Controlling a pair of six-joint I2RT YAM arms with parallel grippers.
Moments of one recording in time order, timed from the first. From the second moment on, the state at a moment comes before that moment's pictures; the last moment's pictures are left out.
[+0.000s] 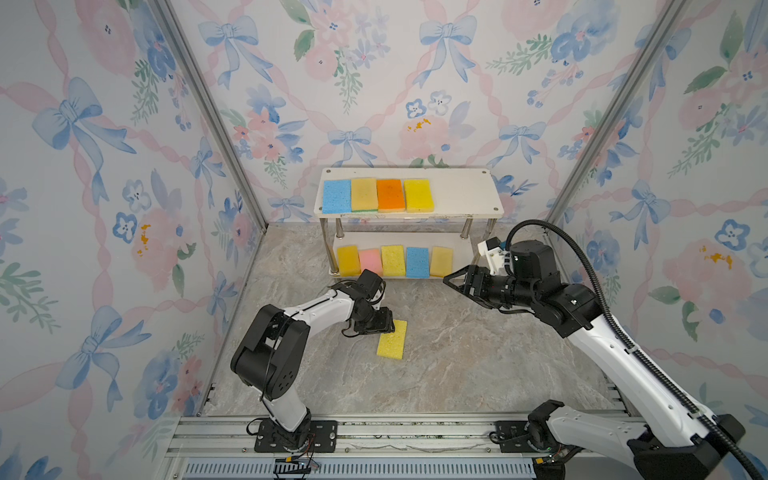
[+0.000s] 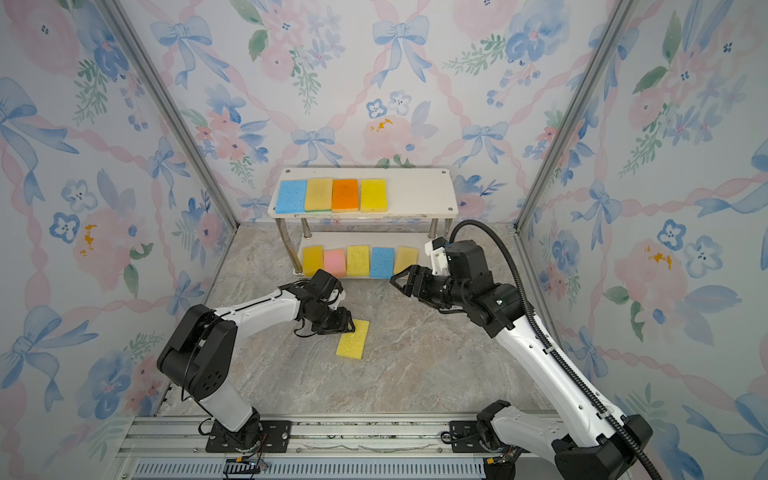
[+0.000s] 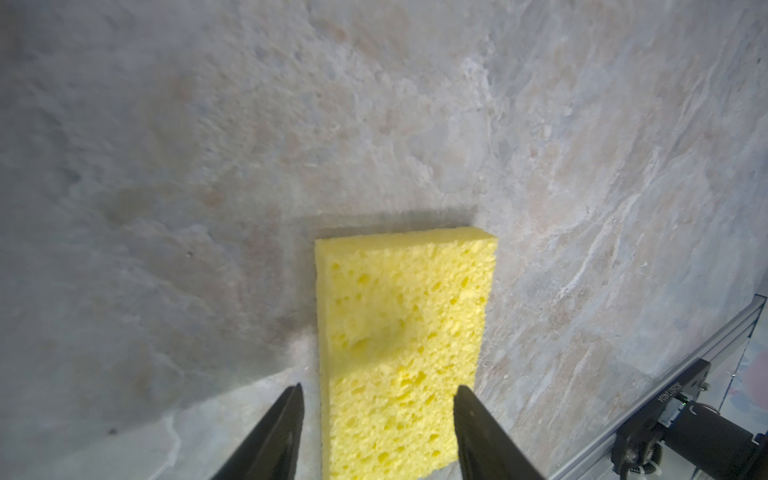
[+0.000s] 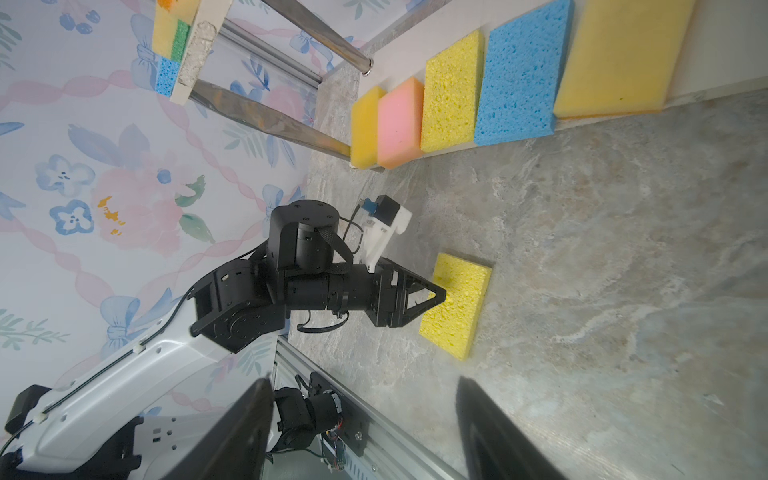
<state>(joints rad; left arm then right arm) -0.51 1.69 1.01 -0.57 0.33 -0.46 0.52 1.13 1.25 -0.70 -0.39 0.81</state>
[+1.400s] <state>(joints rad) -0.53 1.39 0.93 -0.35 0.52 -0.96 0.72 1.16 1.00 -0.60 -0.30 0.92</state>
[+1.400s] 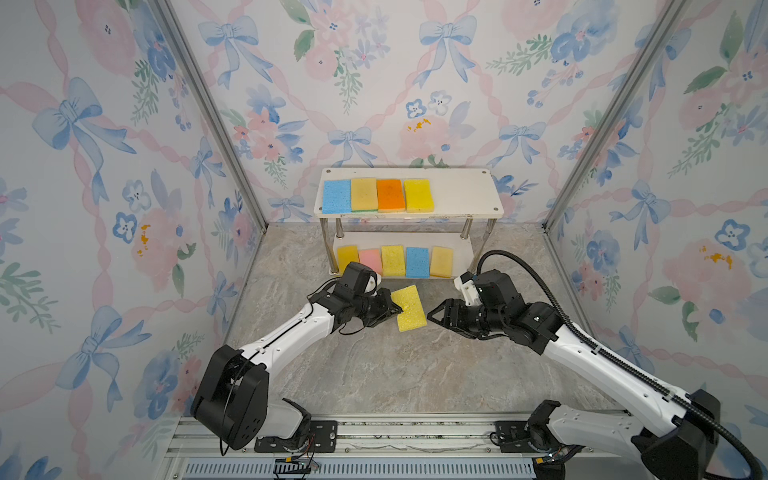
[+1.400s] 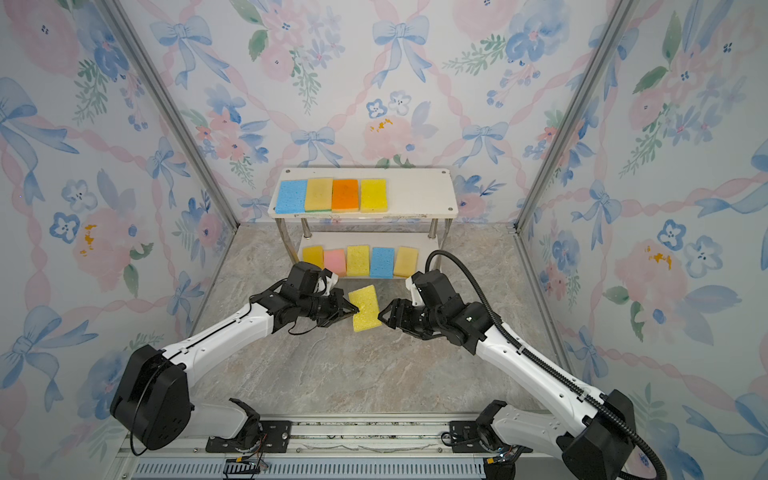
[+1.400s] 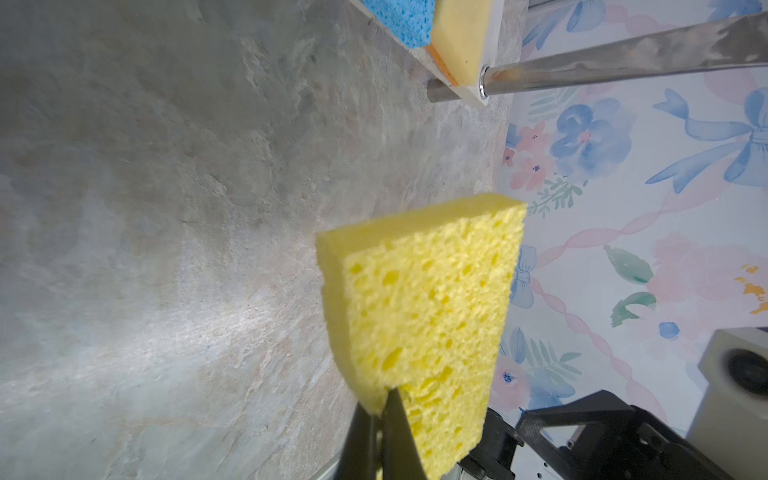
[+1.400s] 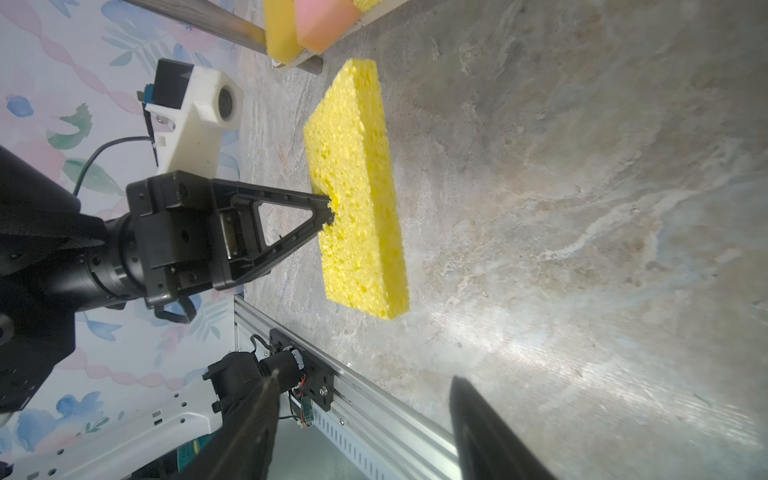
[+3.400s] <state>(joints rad) -0.51 1.29 0.95 -0.34 0.57 -1.03 0.77 1.25 1.06 -0.60 -0.23 0.95</state>
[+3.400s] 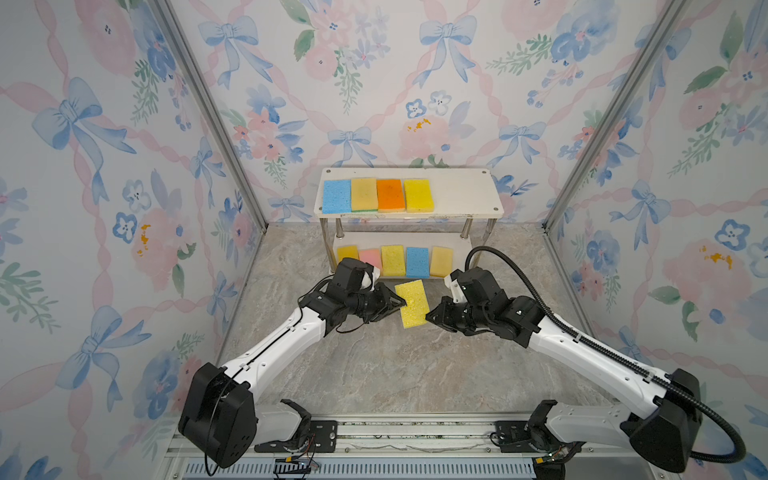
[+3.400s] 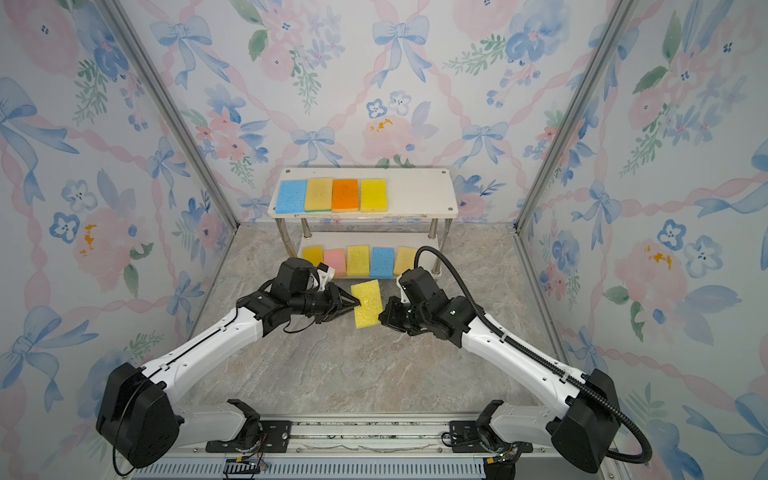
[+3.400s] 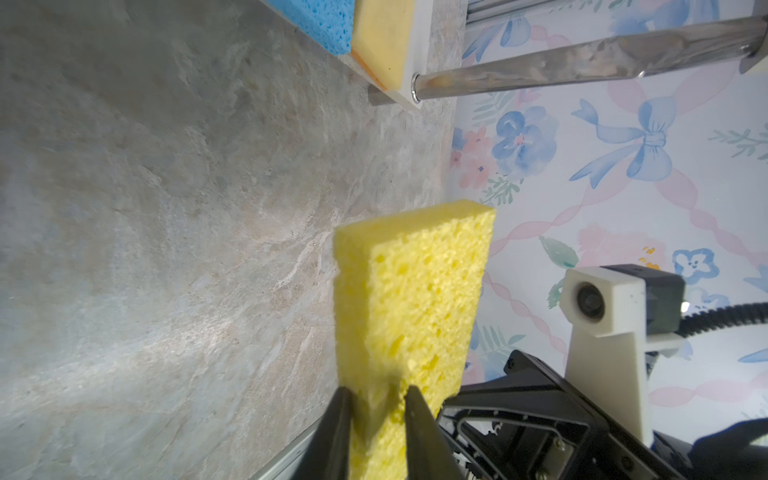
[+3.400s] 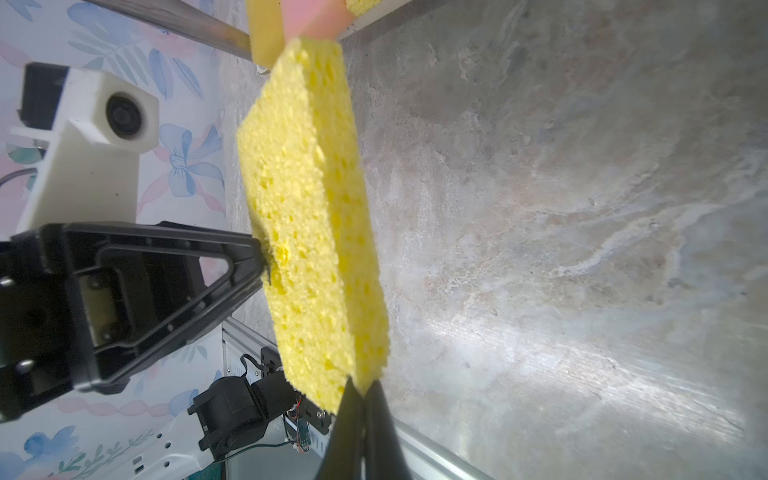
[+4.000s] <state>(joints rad) -0.46 1.07 0.76 -0.34 0.58 -1.04 0.75 1.30 1.11 -0.70 -0.21 0.91</state>
